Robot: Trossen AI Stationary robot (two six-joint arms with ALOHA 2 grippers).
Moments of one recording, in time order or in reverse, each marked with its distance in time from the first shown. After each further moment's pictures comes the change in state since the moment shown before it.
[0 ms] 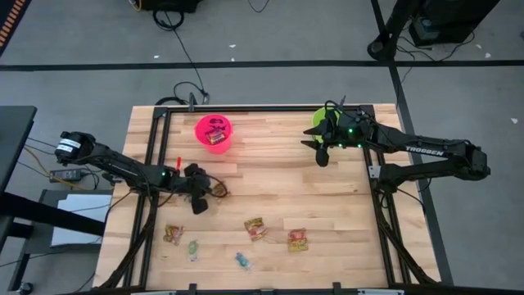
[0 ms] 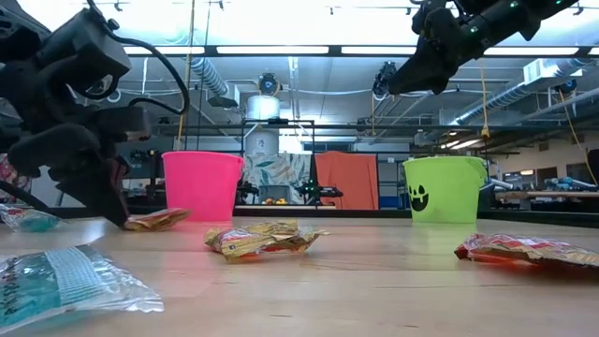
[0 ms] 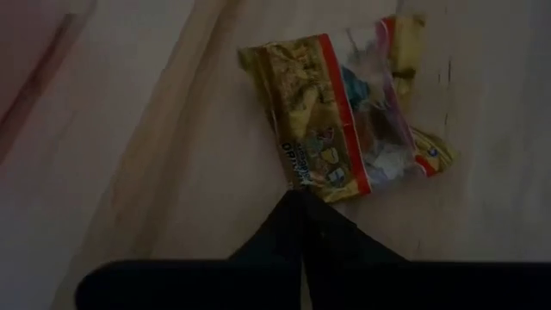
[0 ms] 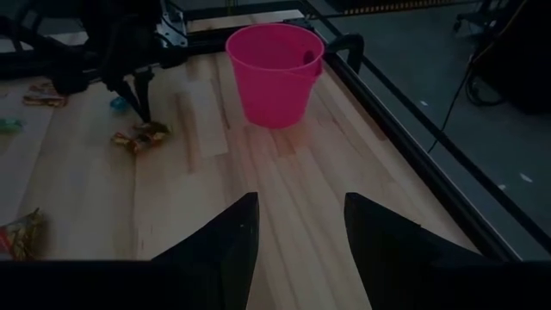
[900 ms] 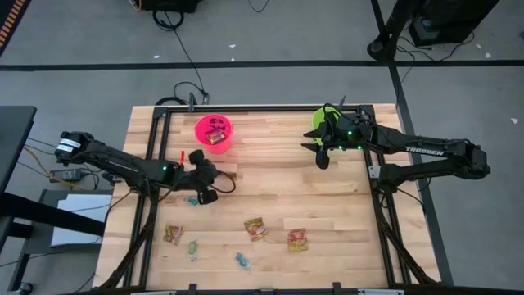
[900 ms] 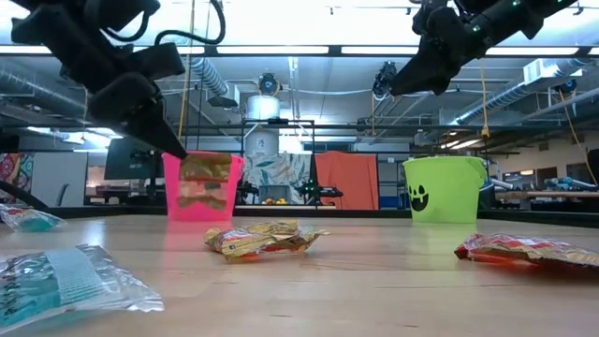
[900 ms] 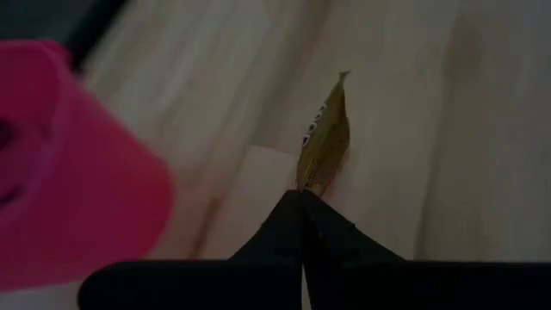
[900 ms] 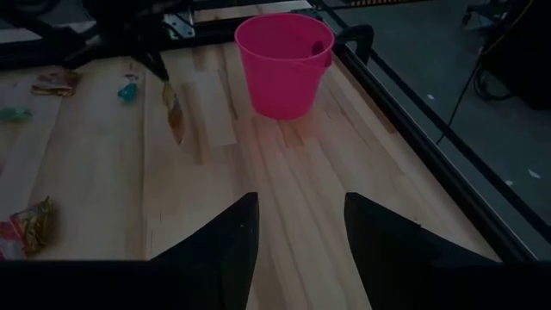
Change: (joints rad) left arm 0.000 -0.001 0.273 -0.192 -0.298 0.187; right arm 0.028 0.000 0.000 -0.027 0.011 0.008
